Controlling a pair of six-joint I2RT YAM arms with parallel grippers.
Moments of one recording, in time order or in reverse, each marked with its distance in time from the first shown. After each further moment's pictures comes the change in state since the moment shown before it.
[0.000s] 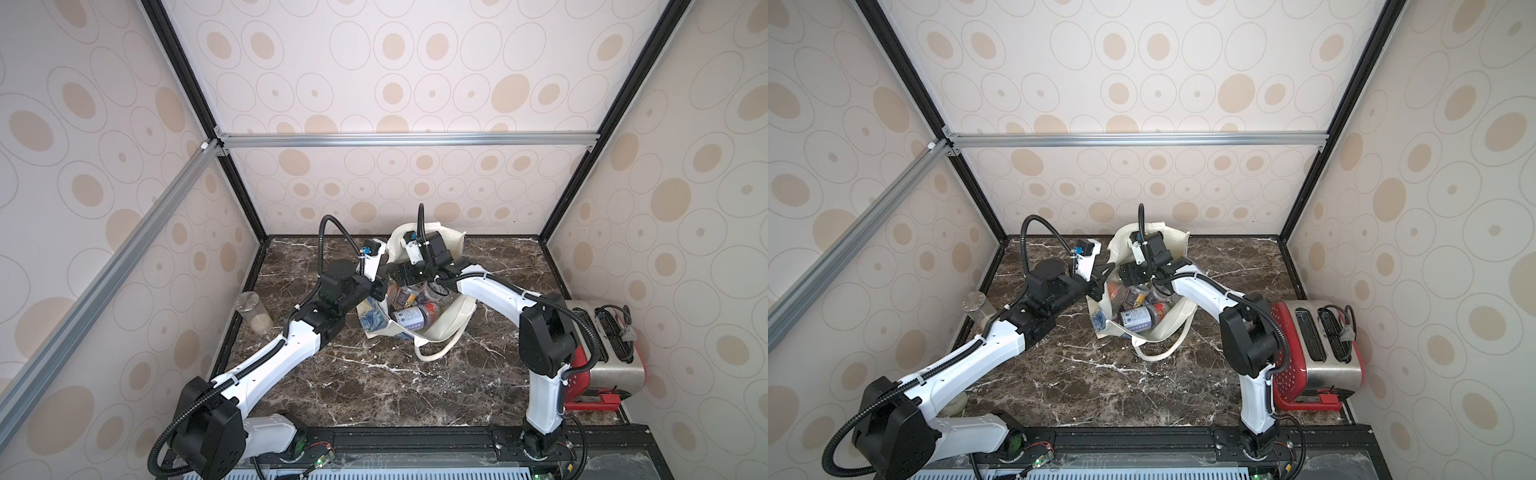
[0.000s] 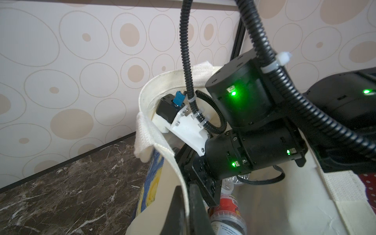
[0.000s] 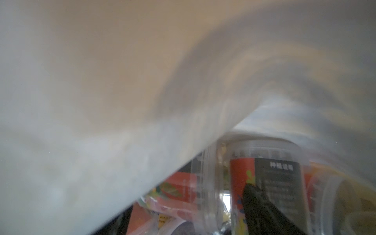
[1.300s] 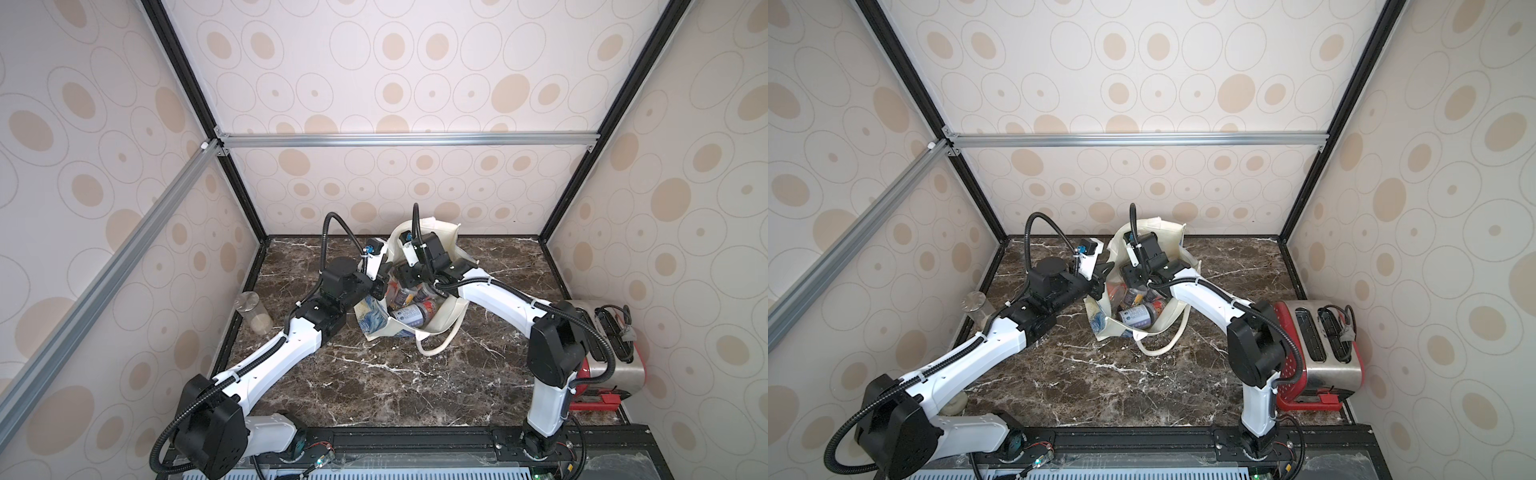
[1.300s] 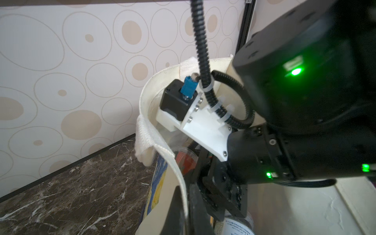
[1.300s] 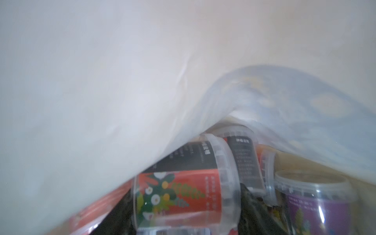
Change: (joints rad) left arm 0.003 0.035 0.050 -0.052 -0.032 0.064; right arm 0.061 -0.105 -0.021 -0.051 0.190 -0.098
